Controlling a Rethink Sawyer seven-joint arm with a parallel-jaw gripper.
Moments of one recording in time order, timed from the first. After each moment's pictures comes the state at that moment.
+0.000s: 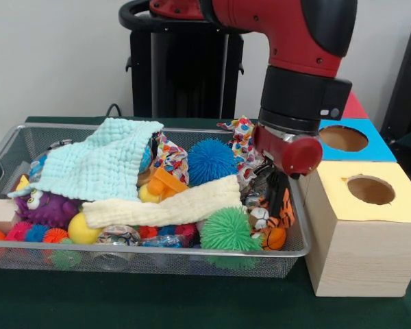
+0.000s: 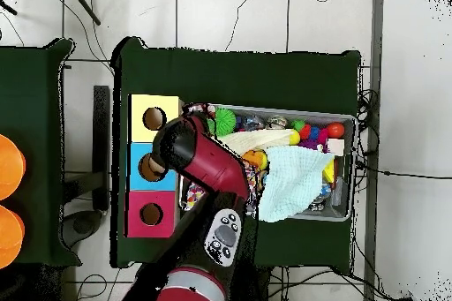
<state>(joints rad) 0.17 -0.42 -0.33 1.61 0.73 0.17 2.44</state>
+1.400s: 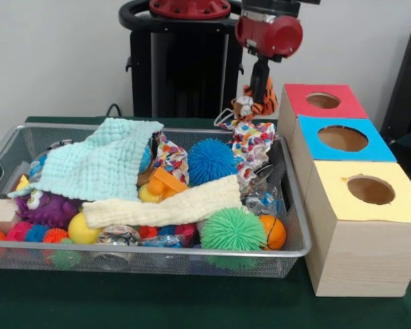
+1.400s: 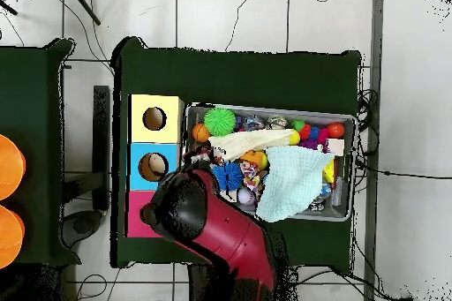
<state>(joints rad) 0.15 -0.80 -0.37 1.94 0.53 0.27 2.44</state>
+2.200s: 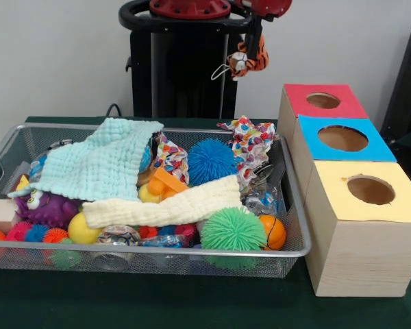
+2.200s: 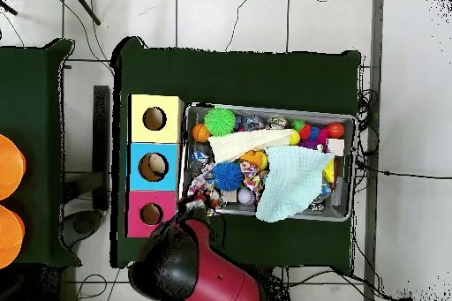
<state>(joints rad) 0.23 -0.93 -0.44 2.13 0.45 0.29 2.44</state>
